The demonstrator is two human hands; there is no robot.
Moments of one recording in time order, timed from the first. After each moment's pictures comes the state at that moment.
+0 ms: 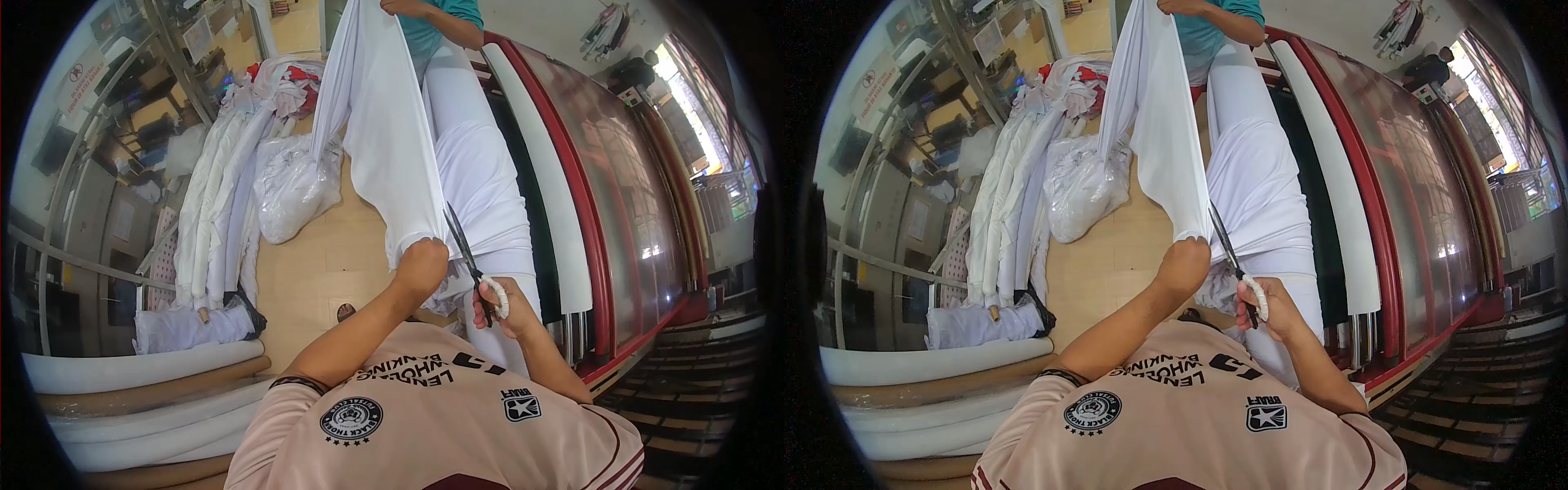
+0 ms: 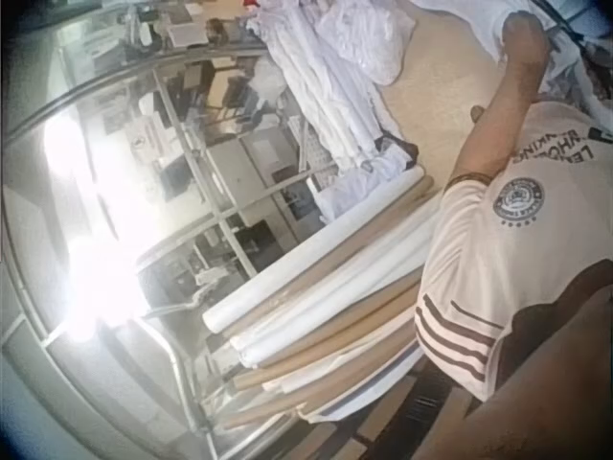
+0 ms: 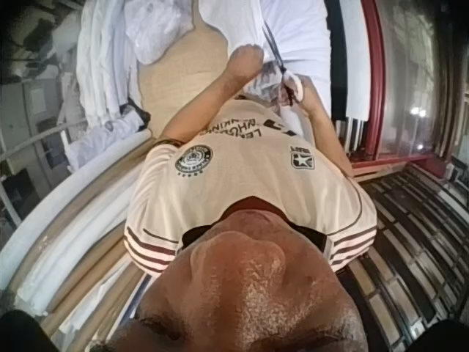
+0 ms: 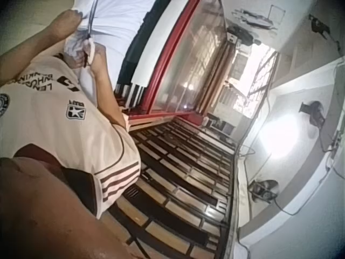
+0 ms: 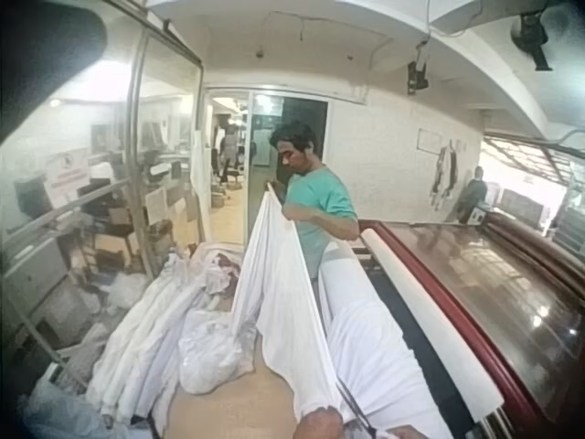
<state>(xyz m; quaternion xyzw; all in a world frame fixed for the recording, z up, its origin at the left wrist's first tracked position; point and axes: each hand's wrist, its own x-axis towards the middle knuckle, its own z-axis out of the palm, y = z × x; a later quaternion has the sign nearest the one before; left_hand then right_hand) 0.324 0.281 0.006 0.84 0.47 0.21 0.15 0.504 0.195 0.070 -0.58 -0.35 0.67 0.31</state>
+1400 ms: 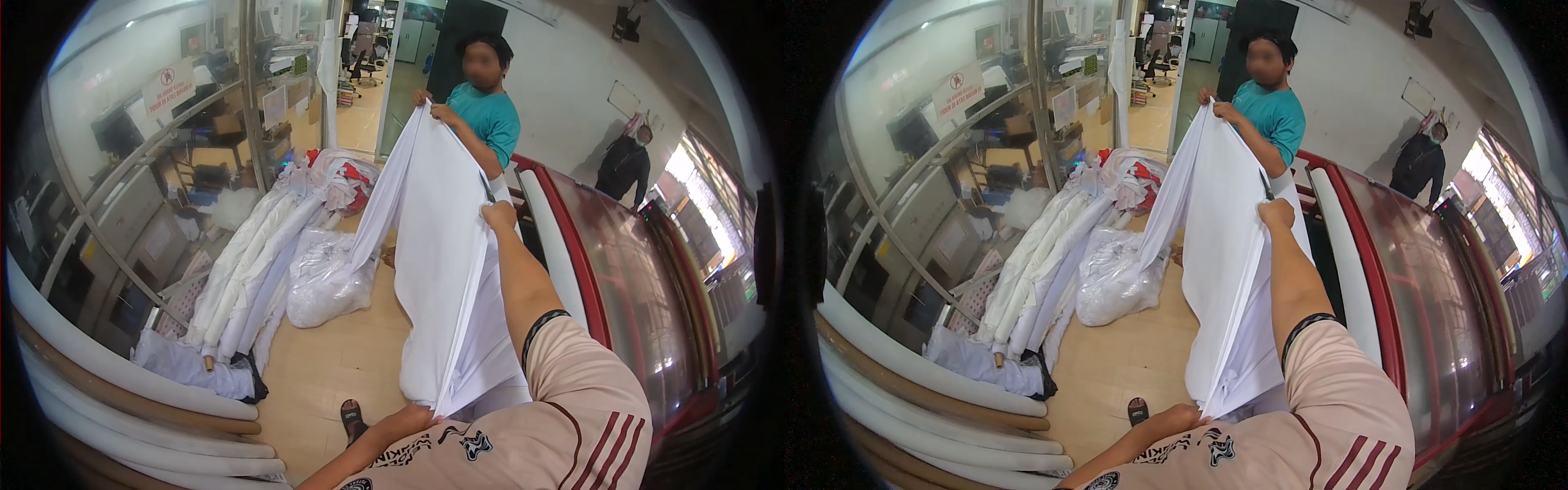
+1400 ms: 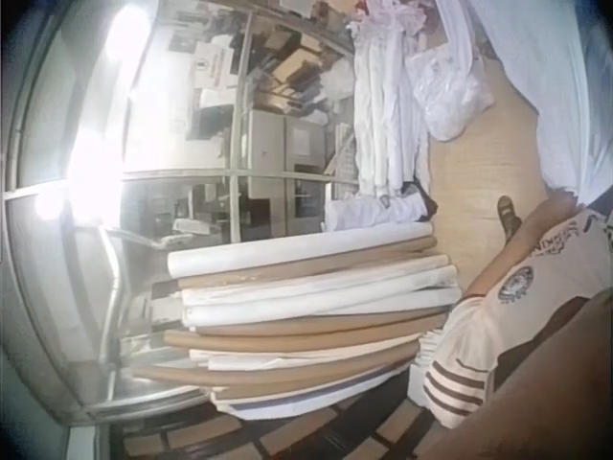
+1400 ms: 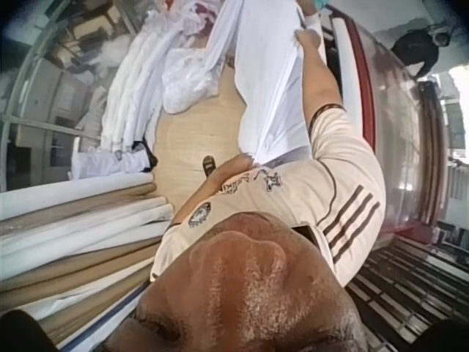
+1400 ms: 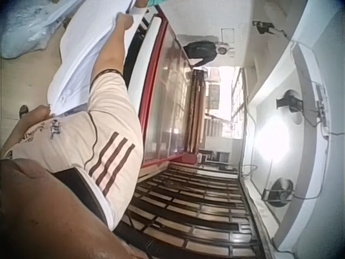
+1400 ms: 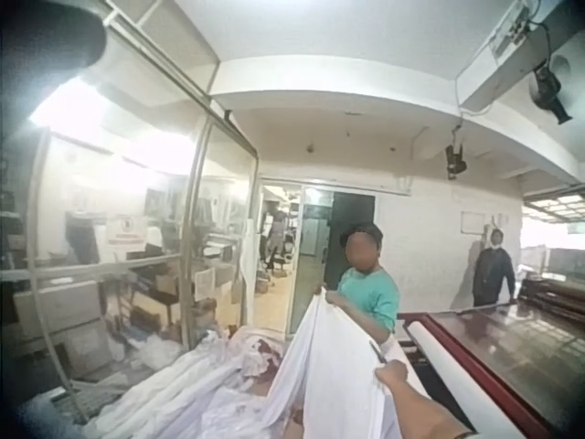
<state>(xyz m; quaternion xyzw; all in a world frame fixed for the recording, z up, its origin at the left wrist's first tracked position) 0.268 0.185 -0.078 0.81 0.33 0.30 0.37 0.457 0.631 0.101 -0.79 -0.57 0.05 0.24</state>
